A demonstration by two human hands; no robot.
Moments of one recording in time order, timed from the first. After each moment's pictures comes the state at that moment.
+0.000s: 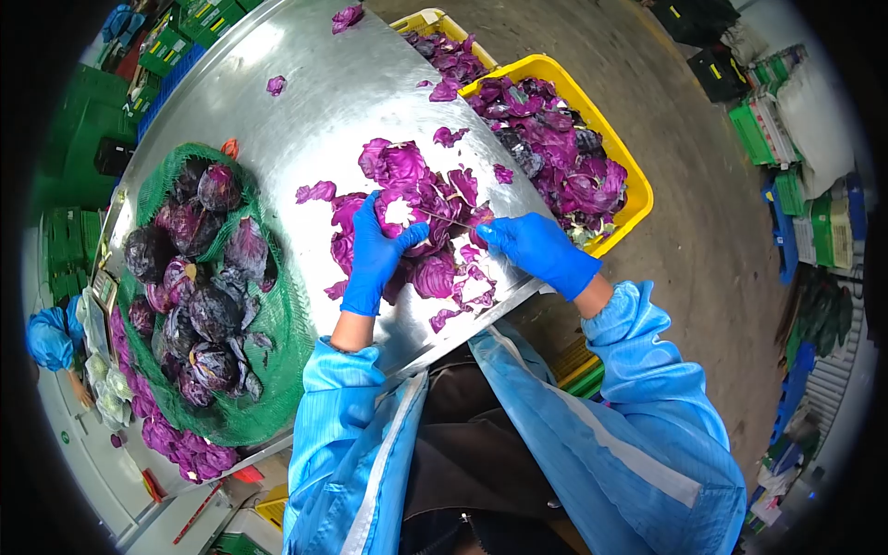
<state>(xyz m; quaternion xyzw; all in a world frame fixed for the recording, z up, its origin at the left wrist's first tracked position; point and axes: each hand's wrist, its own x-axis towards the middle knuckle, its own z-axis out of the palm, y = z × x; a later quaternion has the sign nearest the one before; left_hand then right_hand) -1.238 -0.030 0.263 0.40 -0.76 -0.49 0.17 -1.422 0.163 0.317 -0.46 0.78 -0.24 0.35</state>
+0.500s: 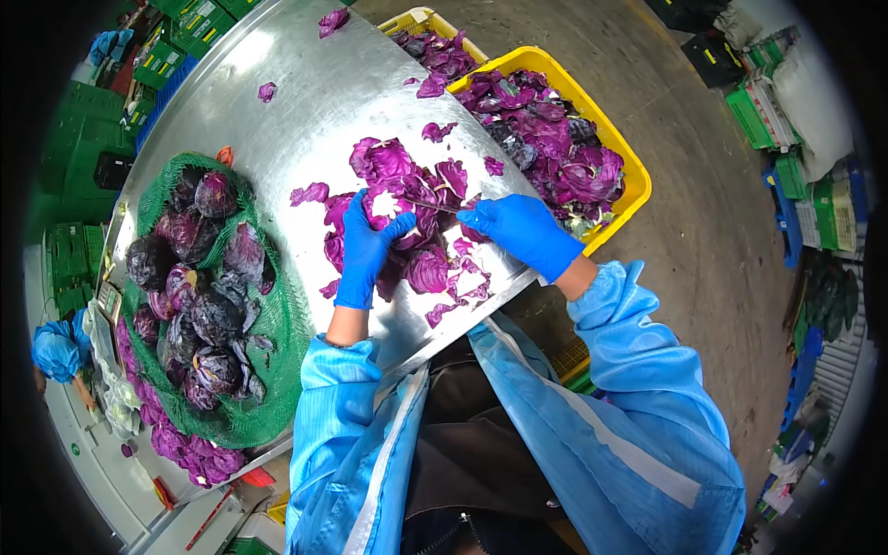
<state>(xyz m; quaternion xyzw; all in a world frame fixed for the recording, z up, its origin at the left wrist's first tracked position) -1.242 -0.034 0.265 0.39 -0.70 -0.58 0.18 -1.424 0.152 0.315 -0.50 0.81 -0.20 0.24</state>
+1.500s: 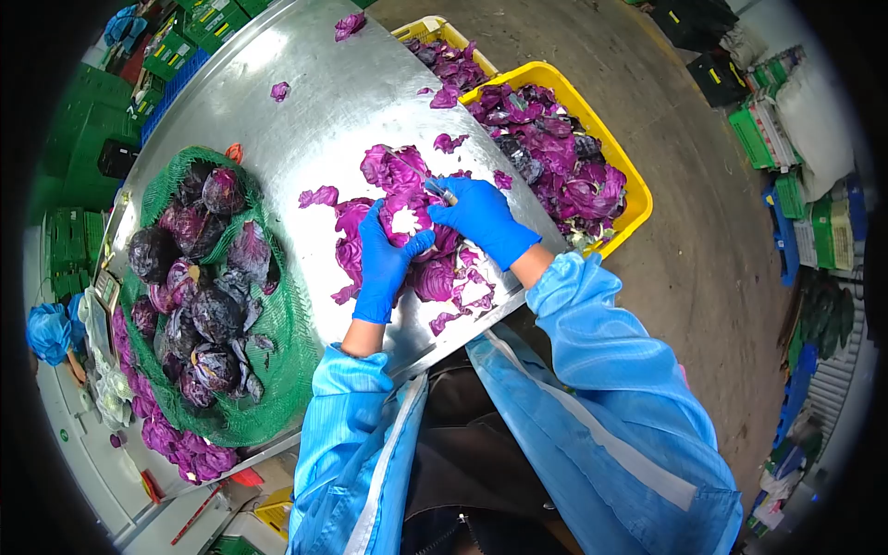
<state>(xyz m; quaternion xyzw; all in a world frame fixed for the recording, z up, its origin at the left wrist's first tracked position) -1.240 -0.011 0.262 0.39 -0.70 -0.56 0.22 -1.411 0.073 0.293 -0.42 0.80 -0.33 0.27</state>
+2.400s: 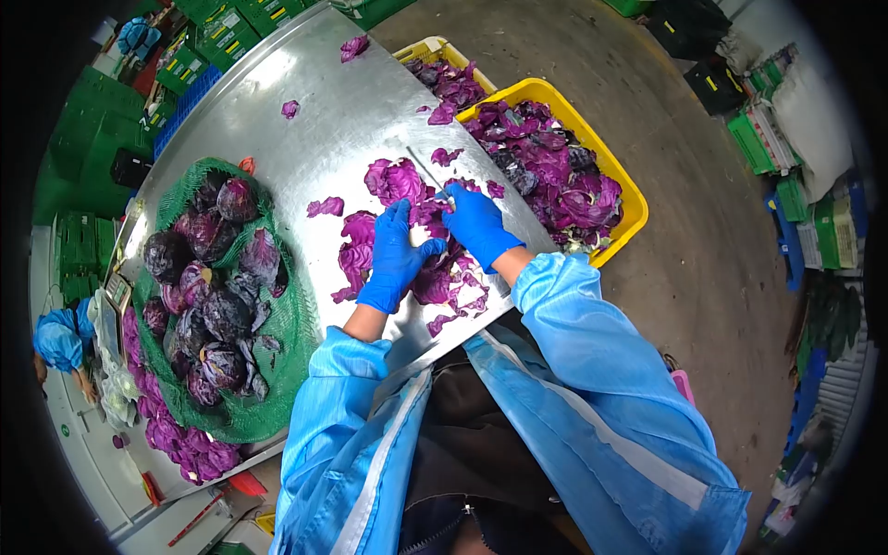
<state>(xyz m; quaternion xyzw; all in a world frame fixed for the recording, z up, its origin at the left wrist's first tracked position) -1.257 -0.009 0.272 0.29 -0.89 -0.32 0.15 -1.408 0.080 0.270 -0.37 0.86 -0.25 0.23</state>
